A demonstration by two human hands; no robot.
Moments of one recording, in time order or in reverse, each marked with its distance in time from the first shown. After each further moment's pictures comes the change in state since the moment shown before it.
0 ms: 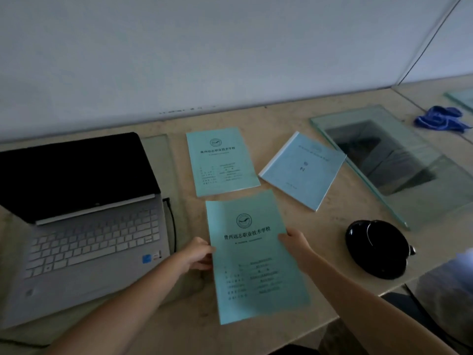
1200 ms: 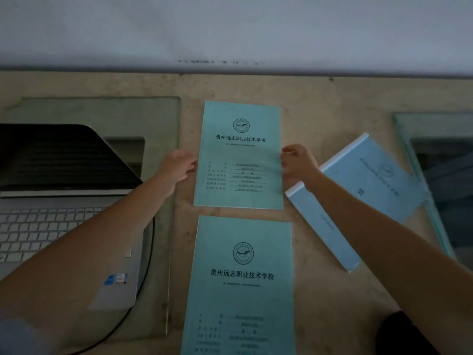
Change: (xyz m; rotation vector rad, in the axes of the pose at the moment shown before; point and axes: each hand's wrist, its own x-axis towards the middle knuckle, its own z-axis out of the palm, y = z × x) left_hand 0.126 0.153 -0.102 -0.363 0.476 0.058; right_hand 0.247 -0.196 0.026 -0.235 -0.175 -0.249
